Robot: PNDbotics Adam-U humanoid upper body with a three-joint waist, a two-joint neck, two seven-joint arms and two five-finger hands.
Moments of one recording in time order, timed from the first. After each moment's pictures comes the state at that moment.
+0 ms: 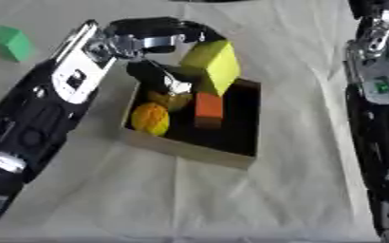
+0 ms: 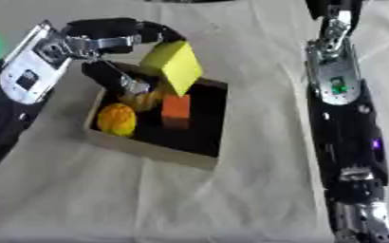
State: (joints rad) left arm -1.09 0.23 -0.46 -1.12 -0.51 -0.48 -0.64; right arm -0.74 -0.24 -0.22 -1.39 0.22 -0.01 -0.37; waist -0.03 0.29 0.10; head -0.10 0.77
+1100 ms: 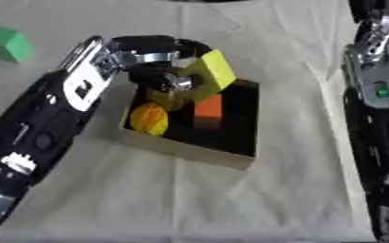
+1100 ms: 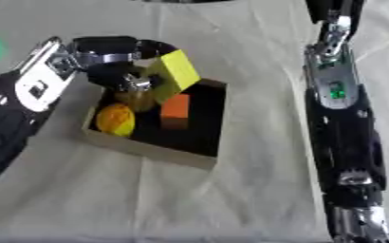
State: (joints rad) left arm -1.09 0.20 -0.46 -1.01 -0.55 -0.50 -0.62; right arm -0.73 -0.22 -0.22 -1.40 0.20 -0.01 -0.39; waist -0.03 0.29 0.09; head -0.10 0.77
